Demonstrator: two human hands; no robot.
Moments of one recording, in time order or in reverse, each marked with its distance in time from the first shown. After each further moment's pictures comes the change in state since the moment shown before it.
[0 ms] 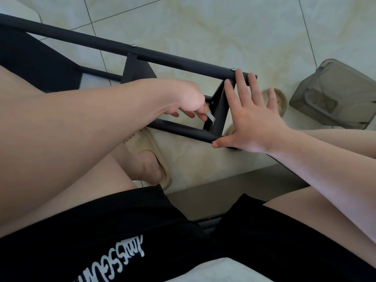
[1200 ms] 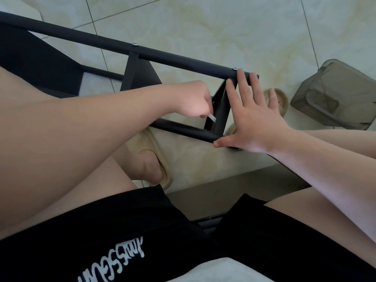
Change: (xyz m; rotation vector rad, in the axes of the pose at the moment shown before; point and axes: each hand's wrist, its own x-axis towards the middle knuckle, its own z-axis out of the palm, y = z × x) left_hand 0.005 -0.006 0.000 0.233 0.104 0.263; right_hand -0.001 -0.003 -0.001 0.018 -0.005 0.004
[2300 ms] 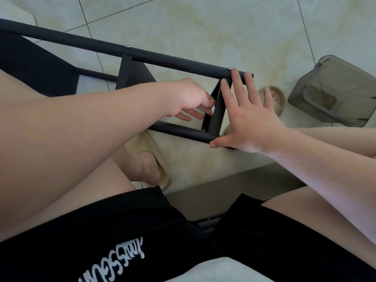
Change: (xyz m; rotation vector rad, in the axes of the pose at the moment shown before) left_hand 0.004 0.007 0.003 -0.526 -0.023 -0.219; right_hand 0.002 0.003 0.004 0.000 0.030 -0.010
